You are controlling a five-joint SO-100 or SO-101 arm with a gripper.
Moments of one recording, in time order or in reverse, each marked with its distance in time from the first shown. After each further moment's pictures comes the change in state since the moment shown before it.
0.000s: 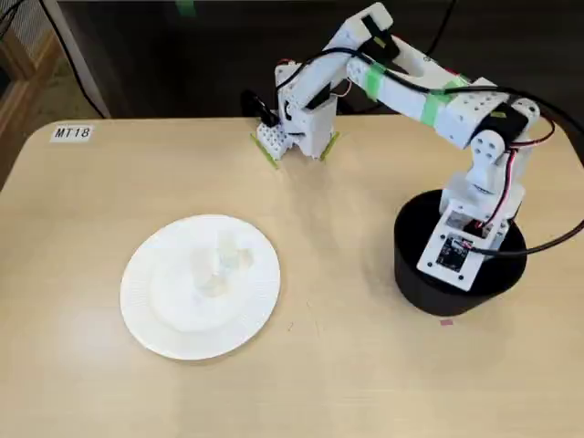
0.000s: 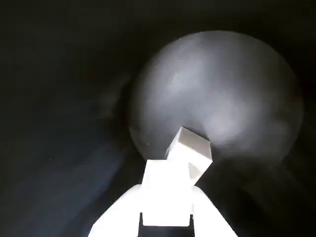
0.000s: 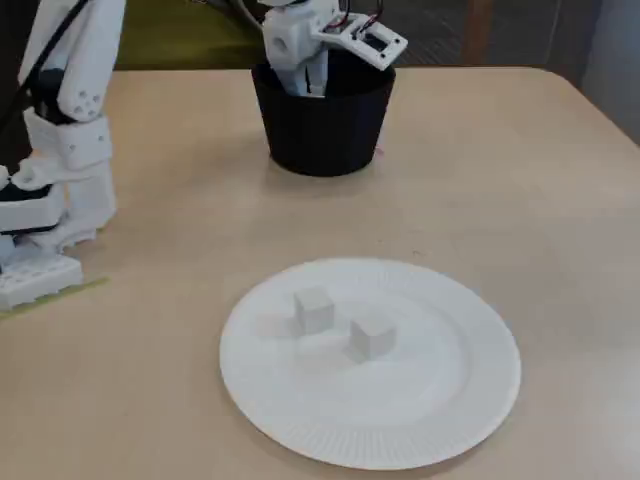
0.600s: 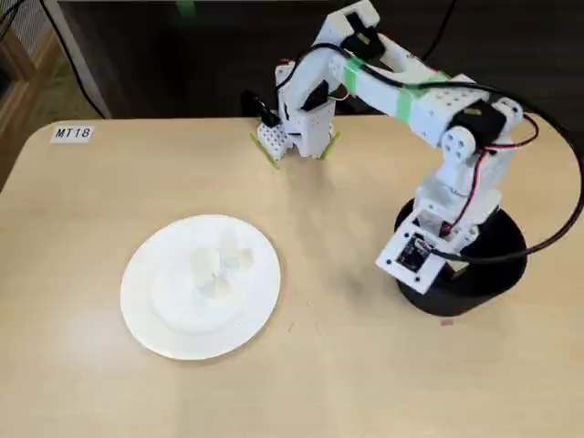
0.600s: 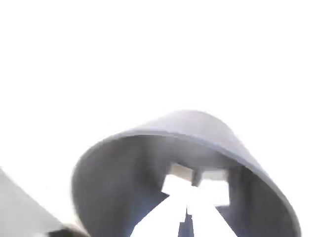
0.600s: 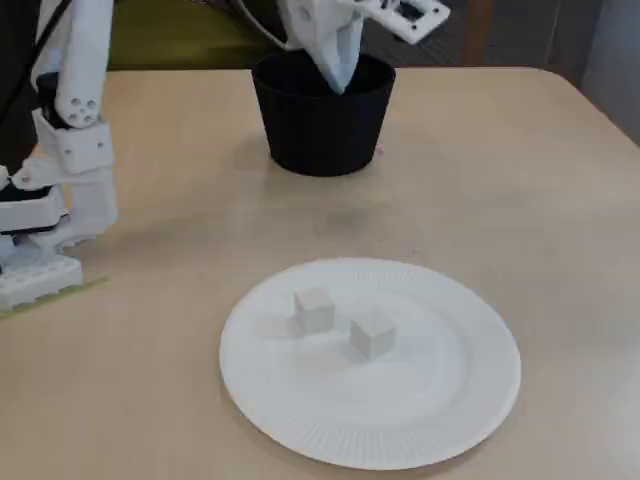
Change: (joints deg) arm 13.4 16.0 0.1 5.4 0.4
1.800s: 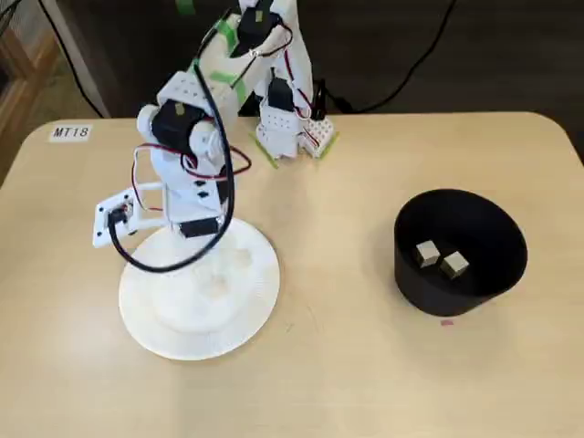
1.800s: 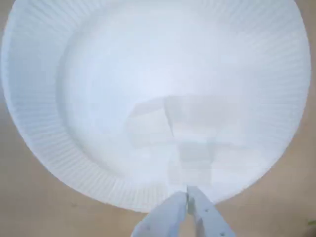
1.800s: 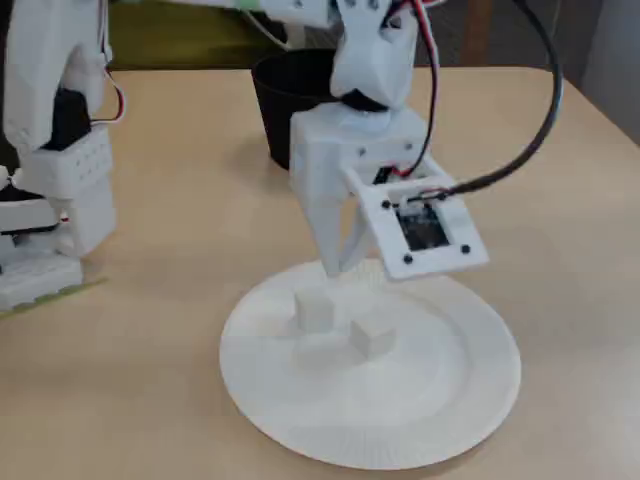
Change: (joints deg) arm 52.9 -5.4 9.9 7.1 -25.6
